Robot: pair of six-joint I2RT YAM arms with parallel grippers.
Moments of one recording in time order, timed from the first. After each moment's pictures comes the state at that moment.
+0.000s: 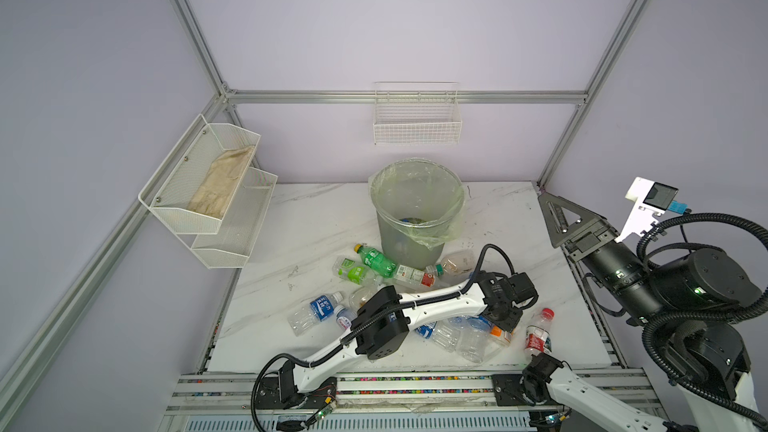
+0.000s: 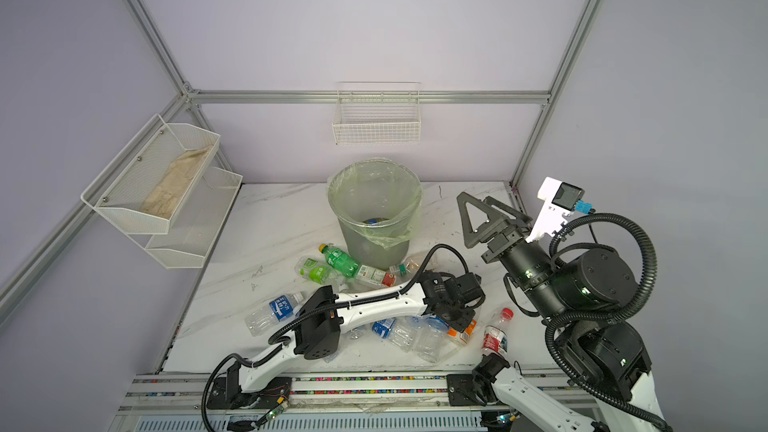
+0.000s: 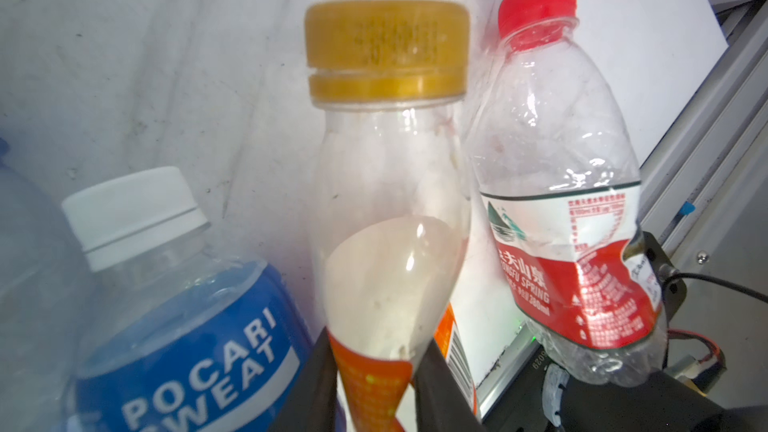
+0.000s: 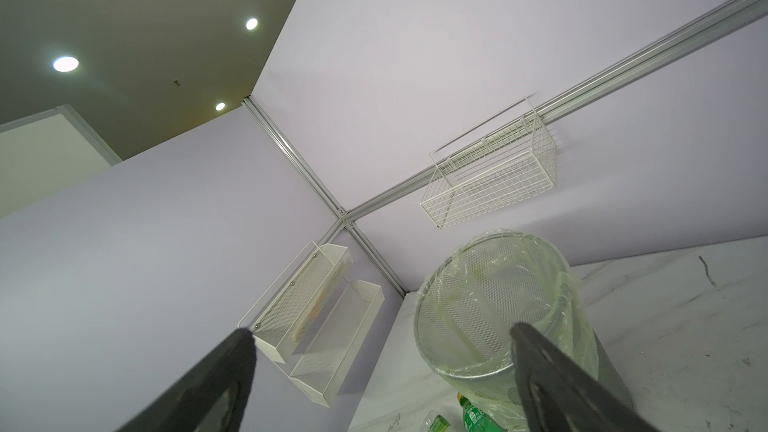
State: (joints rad) left arm -1.26 2.44 2.27 -0.92 0.02 -0.53; right arm 0.64 0.73 1.46 -0.54 0.12 0.69
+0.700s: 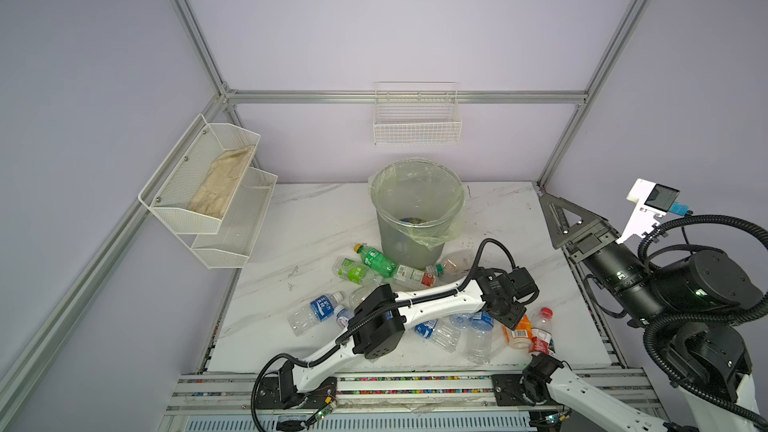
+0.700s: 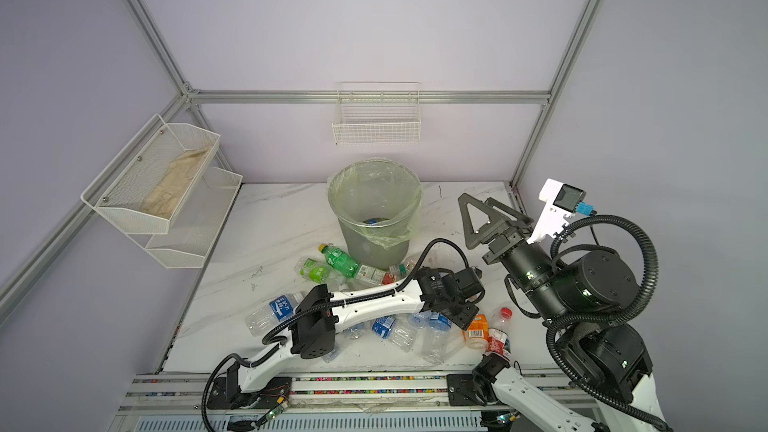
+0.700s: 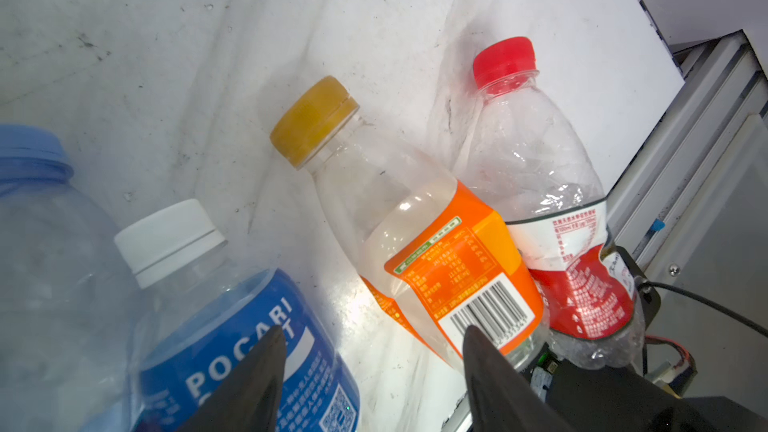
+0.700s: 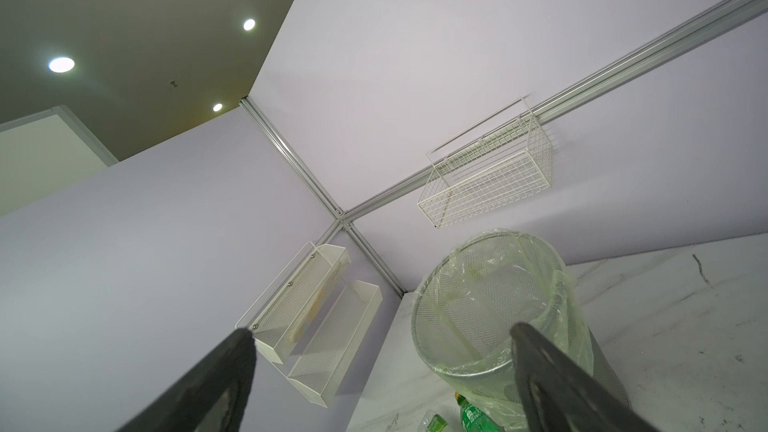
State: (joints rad) left arm -1.26 2.42 2.27 -0.90 0.00 -0.52; right arm 0.64 0.72 1.45 -0.54 0.13 0.69
